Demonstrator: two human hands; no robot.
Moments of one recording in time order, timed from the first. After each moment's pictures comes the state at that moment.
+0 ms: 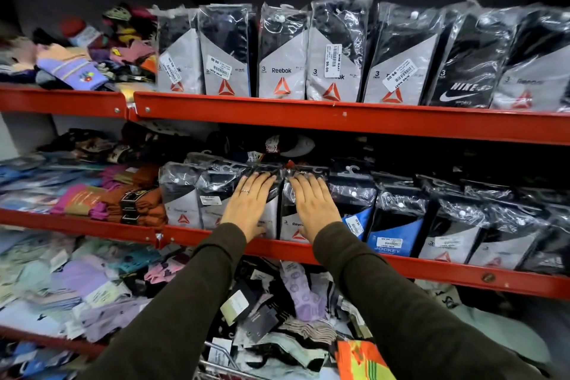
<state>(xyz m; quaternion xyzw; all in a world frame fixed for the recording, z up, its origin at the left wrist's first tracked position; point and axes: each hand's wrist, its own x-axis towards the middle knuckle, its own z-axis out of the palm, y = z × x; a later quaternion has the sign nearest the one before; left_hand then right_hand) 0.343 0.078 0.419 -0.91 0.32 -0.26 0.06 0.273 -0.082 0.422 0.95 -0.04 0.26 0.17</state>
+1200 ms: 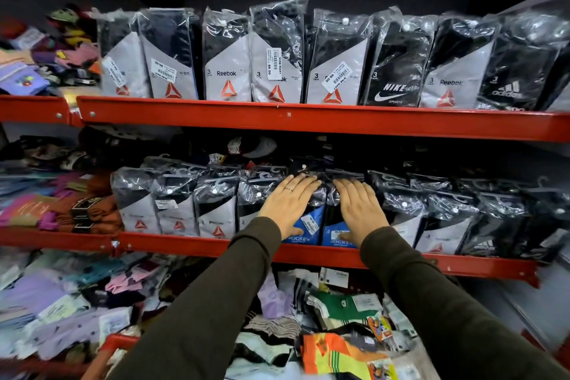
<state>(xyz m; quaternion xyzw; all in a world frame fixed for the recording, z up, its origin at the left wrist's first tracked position) 0.278 -0.060 0.438 -0.83 0.46 -0.28 0.12 0.171 -0.223 0.432 0.95 -0.11 0.19 0.20</state>
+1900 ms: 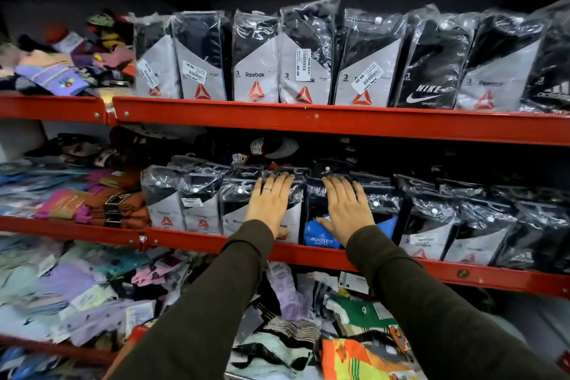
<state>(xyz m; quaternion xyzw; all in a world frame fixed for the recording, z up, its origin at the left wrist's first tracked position) 0.302 -0.005 0.435 -0.92 0.30 -0.24 0.09 0.225 -0.176 0.419 0.94 -0.09 0.28 0.18</state>
